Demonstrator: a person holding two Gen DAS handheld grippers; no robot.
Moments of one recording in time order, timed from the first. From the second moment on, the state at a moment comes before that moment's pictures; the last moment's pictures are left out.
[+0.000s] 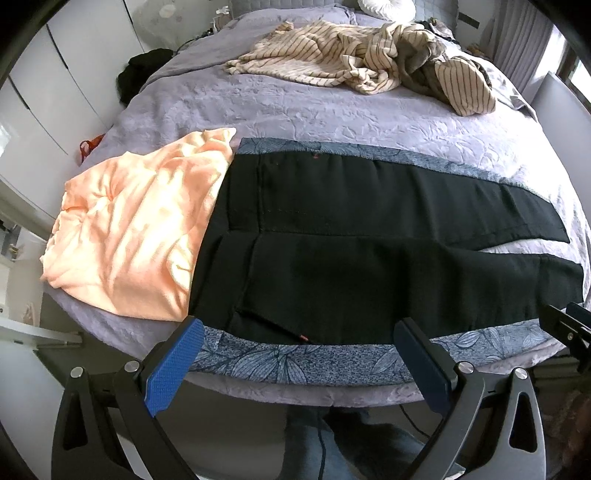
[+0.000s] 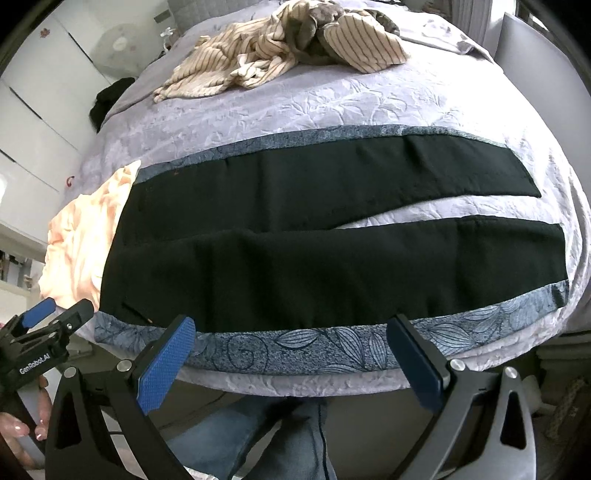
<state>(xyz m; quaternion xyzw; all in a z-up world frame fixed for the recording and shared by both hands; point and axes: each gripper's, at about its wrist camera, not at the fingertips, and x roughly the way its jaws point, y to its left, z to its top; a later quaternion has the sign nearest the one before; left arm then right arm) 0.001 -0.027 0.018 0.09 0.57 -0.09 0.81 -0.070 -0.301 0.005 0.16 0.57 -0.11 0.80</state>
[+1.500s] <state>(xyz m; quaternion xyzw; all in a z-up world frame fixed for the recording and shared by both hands) 0.002 -0.035 0.025 0.09 0.56 -0.09 0.82 -0.070 -0.313 0.007 0.16 0.57 -0.12 0.80</state>
